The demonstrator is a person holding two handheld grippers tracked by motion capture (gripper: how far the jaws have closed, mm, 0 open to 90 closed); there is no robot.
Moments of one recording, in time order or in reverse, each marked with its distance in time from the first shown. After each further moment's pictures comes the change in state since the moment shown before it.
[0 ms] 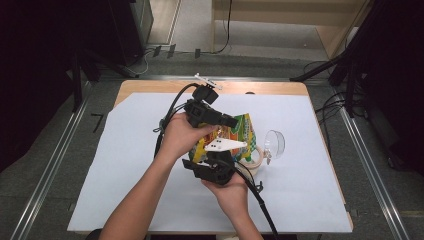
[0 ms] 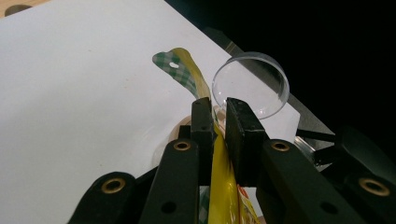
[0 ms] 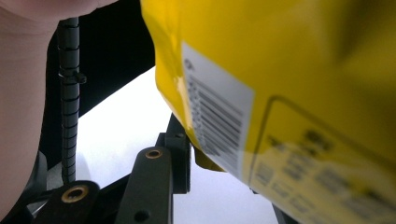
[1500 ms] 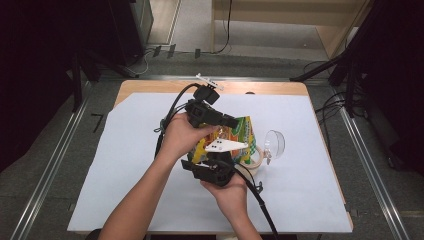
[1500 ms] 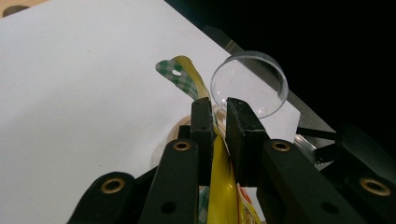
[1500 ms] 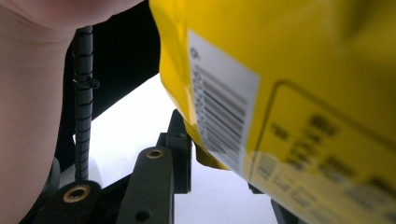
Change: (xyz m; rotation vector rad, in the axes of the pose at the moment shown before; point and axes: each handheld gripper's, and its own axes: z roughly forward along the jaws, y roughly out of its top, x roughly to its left) left arm -0.002 0.001 0.002 0.009 0.001 0.008; right arm 0.003 -0.001 -0.002 -0.013 0.023 0.025
